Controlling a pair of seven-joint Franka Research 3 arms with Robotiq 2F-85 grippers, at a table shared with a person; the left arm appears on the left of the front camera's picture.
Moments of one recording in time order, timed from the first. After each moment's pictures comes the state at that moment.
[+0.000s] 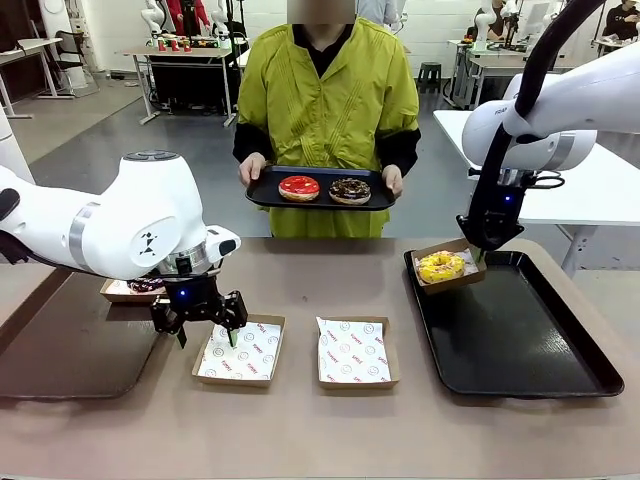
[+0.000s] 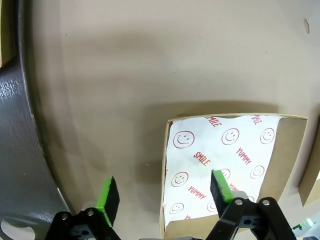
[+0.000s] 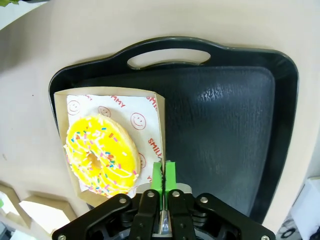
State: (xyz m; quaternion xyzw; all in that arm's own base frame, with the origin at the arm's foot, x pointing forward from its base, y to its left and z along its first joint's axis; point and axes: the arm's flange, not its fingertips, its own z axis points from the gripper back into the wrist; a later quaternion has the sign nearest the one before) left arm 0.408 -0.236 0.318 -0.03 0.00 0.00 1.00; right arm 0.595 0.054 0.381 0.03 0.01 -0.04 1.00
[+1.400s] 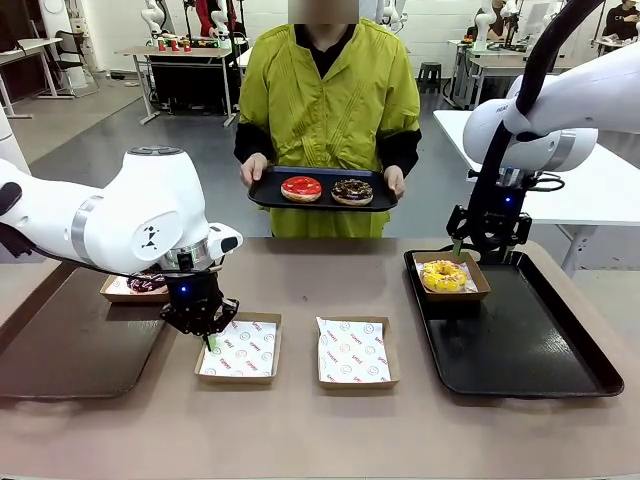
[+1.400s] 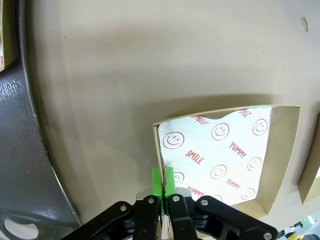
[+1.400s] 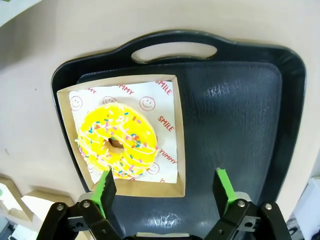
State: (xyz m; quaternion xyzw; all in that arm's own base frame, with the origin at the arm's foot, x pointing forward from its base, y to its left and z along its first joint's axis) left arm 0.411 -0.238 0.323 -0.03 0.01 -0.01 1.00; right arm 0.593 0.053 0.379 0.05 0.02 -0.04 1.00
